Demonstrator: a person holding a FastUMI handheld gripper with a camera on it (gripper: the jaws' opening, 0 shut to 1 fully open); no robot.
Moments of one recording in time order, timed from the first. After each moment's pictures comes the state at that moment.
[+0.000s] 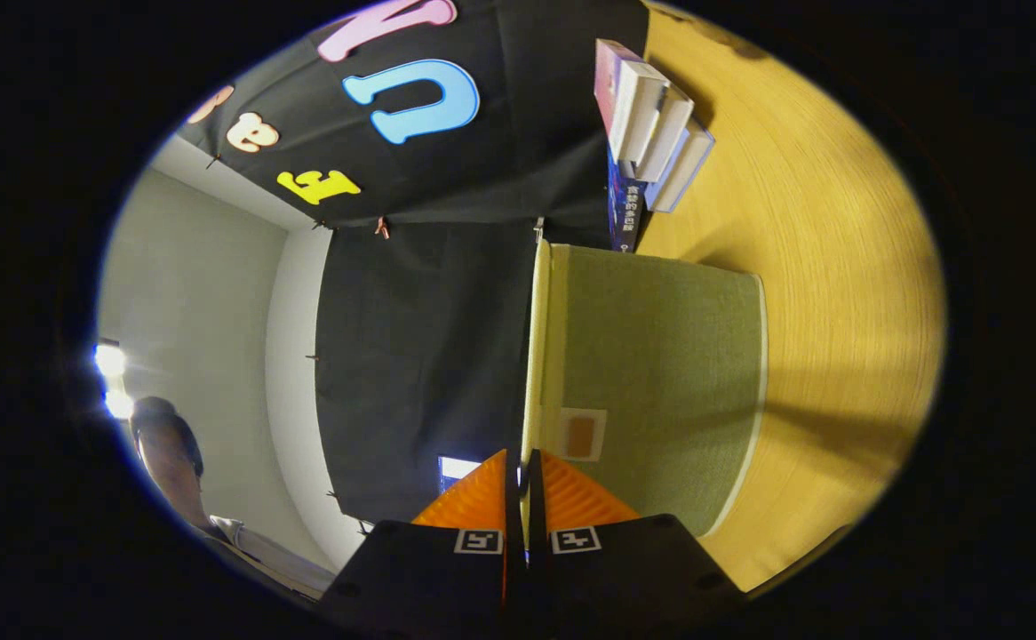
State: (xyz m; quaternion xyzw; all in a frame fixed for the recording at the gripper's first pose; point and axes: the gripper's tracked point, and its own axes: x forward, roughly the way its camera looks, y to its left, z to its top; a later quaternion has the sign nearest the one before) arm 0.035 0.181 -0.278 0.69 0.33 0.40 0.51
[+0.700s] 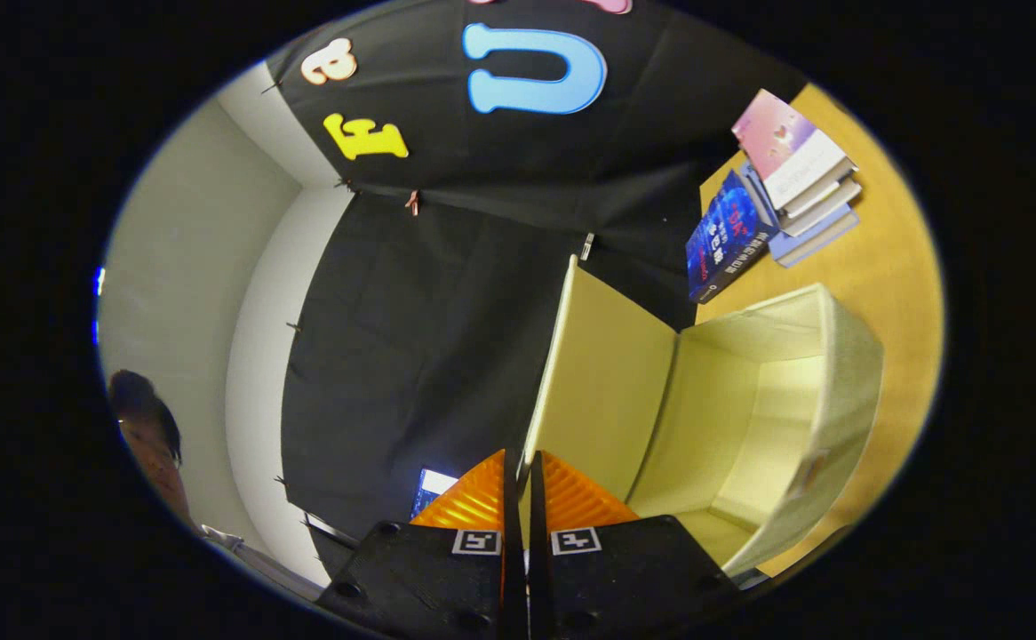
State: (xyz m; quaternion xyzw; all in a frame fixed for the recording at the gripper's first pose) arm 0.080 0.256 -0.112 0.61 0.31 0.41 0.61
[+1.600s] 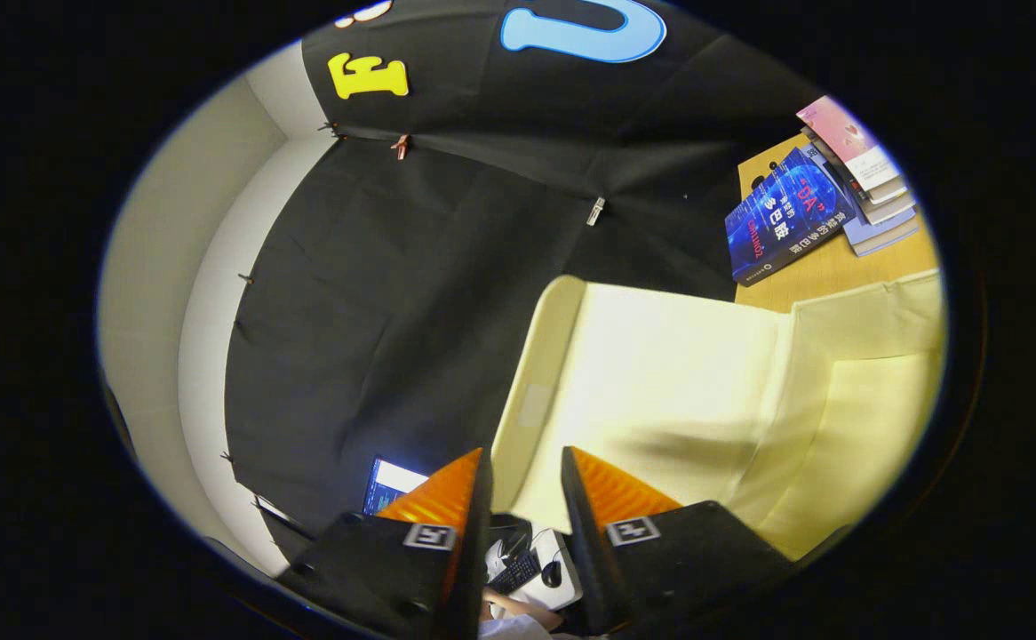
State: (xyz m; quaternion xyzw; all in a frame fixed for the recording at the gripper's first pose) arm 0.104 0.394 -0.086 0.56 0.34 0.41 0.64
